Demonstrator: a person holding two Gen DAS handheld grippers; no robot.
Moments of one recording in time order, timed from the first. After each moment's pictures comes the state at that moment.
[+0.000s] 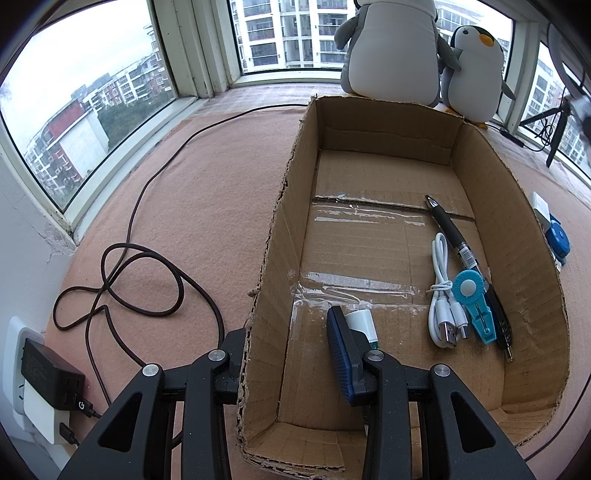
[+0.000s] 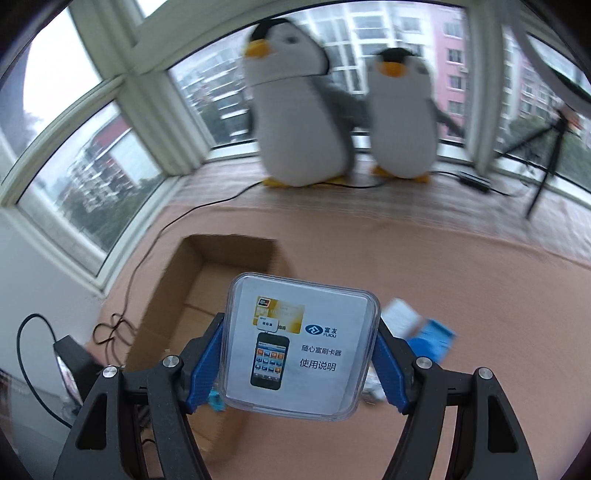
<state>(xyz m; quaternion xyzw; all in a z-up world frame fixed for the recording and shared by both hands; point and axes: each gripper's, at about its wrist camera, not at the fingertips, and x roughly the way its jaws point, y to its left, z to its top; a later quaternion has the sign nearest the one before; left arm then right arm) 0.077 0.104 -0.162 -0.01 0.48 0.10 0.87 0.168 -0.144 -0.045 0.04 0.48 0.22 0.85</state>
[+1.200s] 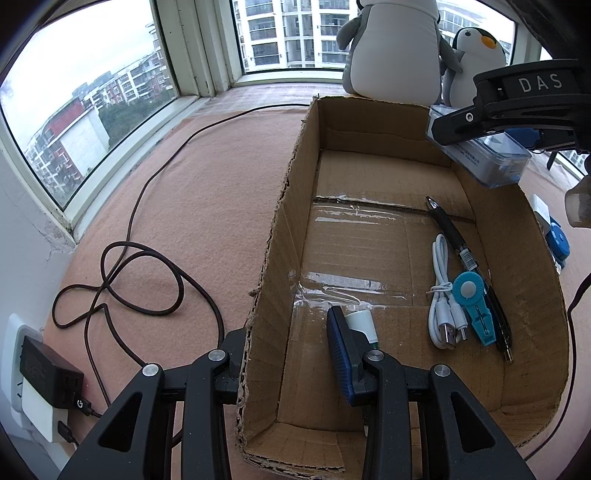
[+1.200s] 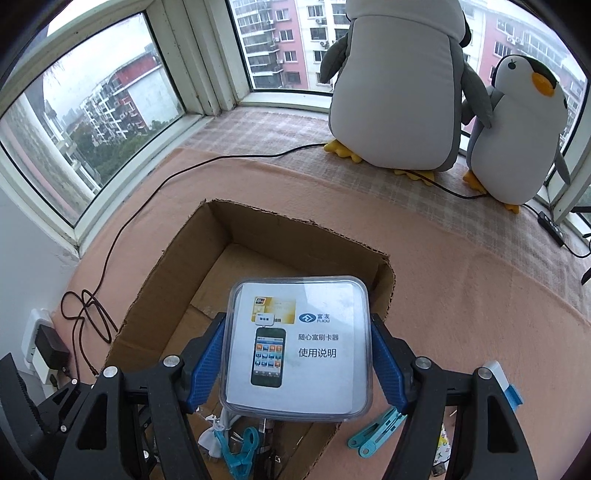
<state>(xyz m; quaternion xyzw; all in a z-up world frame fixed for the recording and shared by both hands) 0.078 0.105 -0.161 -0.01 0.48 0.10 0.87 0.209 -0.027 -0.099 -0.07 0.51 0.24 0.82</state>
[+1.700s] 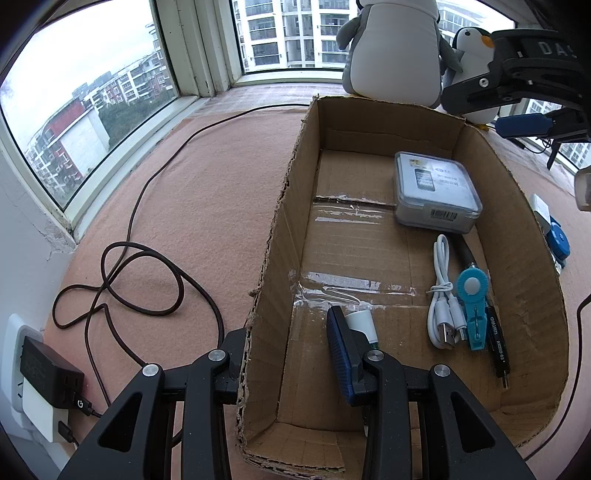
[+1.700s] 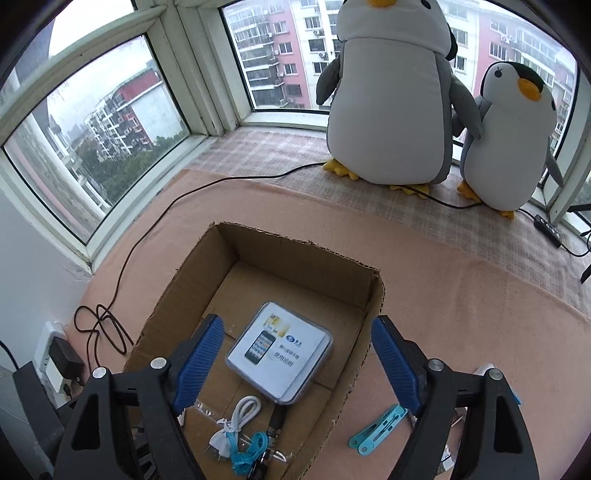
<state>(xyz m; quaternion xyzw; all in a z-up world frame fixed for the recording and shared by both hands) 0.077 0.105 -0.162 -0.01 0.48 0.10 0.87 0.207 -0.038 -0.082 -0.04 0.49 0.25 0.83</state>
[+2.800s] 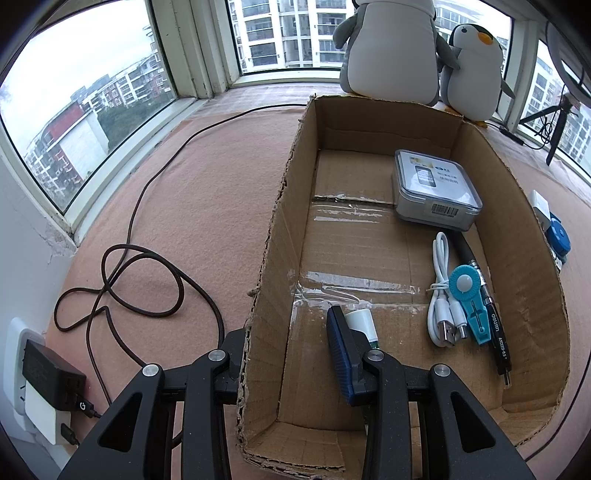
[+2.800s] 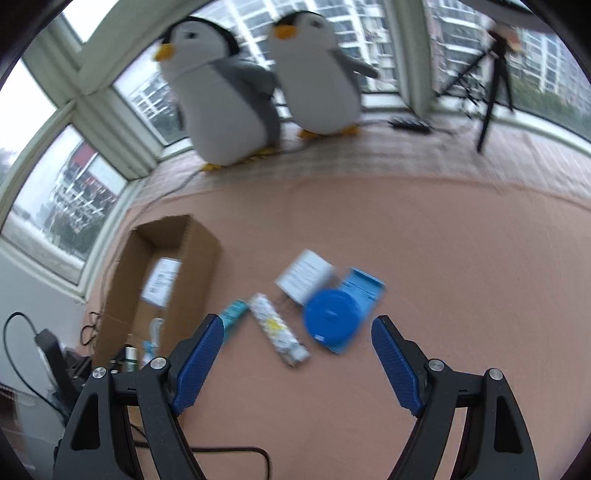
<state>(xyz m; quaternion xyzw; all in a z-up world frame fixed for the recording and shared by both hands) 0.074 0.104 -0.162 -0.01 0.48 0.10 0.87 0.164 -0.249 -0.083 0.09 0.53 0.15 0.83</state>
